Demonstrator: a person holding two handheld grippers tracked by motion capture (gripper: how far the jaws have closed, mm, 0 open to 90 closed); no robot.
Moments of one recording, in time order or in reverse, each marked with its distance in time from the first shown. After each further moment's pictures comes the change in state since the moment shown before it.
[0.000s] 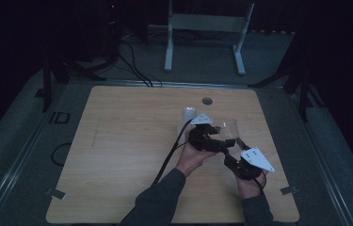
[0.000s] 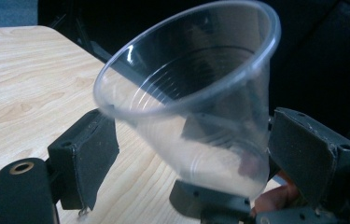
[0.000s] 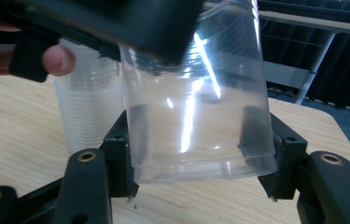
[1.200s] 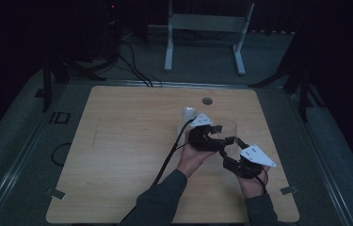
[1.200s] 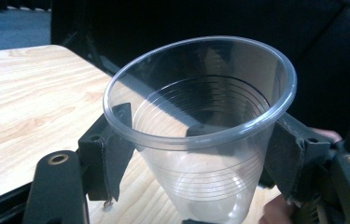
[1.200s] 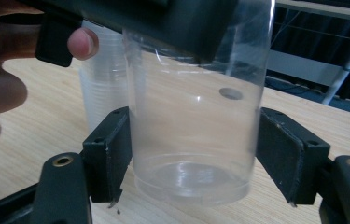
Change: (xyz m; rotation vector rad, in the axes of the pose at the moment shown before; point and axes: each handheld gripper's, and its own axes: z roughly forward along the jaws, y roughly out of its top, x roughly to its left) left arm -0.007 -0.001 -0.003 -0.025 0.076 0.086; right arm -0.006 0.008 0.001 0.053 0.114 -0.030
